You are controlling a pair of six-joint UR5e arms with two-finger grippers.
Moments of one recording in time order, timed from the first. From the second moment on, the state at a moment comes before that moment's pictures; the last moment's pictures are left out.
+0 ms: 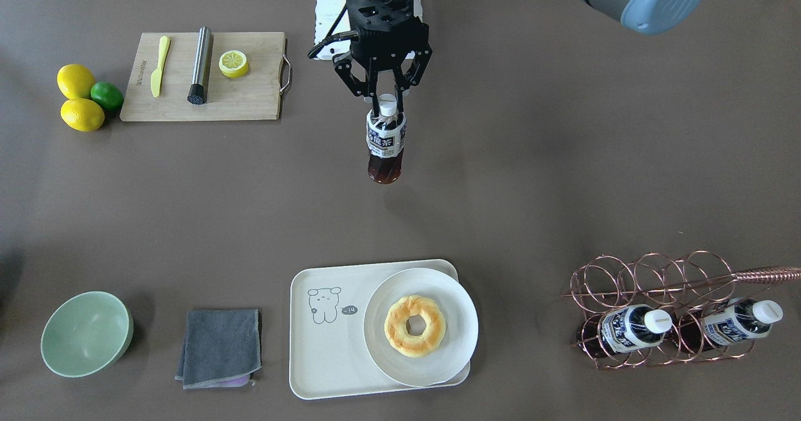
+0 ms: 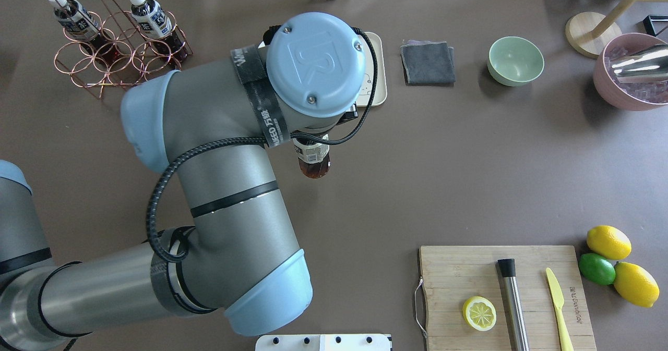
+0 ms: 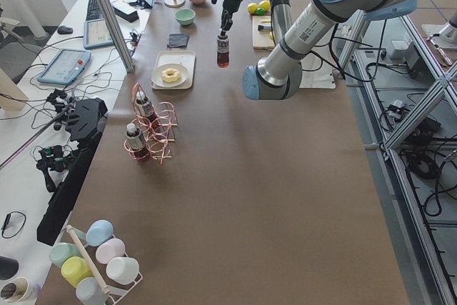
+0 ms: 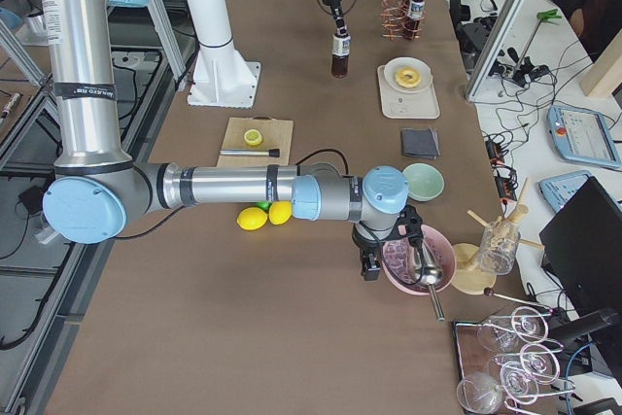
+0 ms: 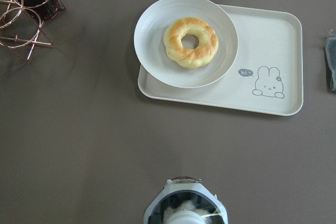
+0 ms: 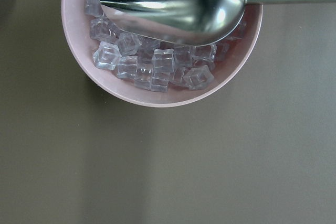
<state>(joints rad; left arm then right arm) -0.50 -2.57 -1.83 -1.08 -1.58 -1.39 1.55 -1.51 1.58 -1.62 2.37 -0.13</state>
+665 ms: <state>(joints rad) -0.45 -2.58 -1.73 -1.16 -1.53 -1.39 1.55 -1.51 1.58 -1.62 2.37 -0.13</state>
